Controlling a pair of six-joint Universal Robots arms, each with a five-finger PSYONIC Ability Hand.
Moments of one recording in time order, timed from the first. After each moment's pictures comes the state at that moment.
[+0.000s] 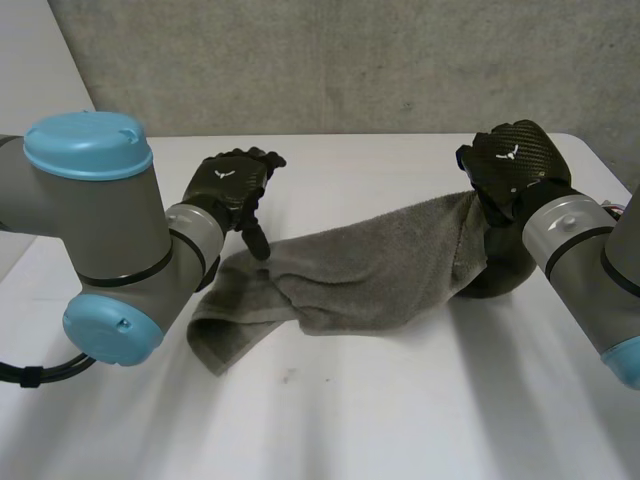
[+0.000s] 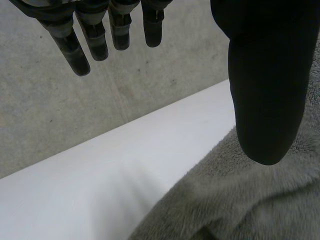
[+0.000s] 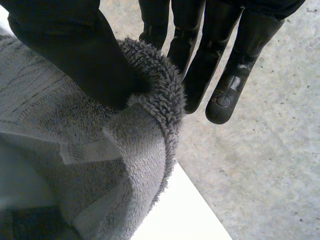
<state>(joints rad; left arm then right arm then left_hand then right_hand) 4.16 -2.07 -1.24 3.11 -1.61 3.19 1.94 -1.34 1.53 -0.13 1.49 2.55 0.18 0.17 0.17 0.17 0.03 0.94 1.18 1.19 1.20 0.97</state>
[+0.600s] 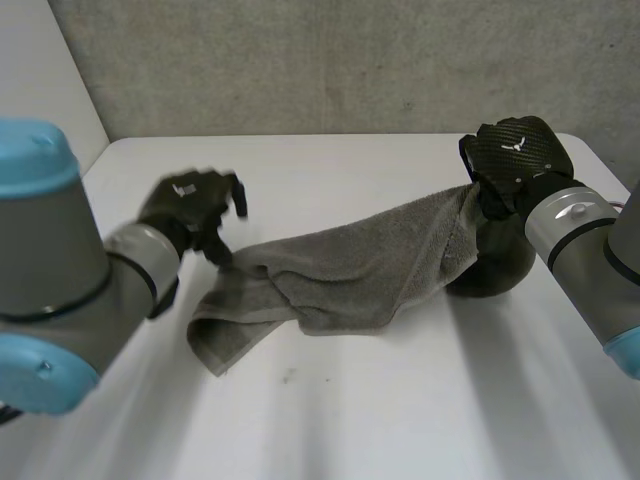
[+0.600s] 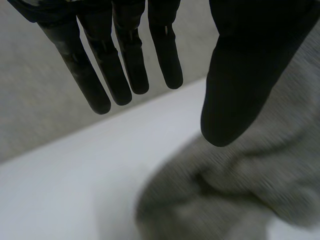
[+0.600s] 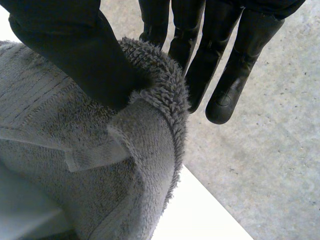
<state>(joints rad) 4.21 -1.86 -1.49 3.09 -1.60 3.20 1.93 -1.33 1.50 -0.11 1.49 2.69 0.67 0.66 0.66 0.66 0.49 0.94 1.18 1.19 1.20 0.97</state>
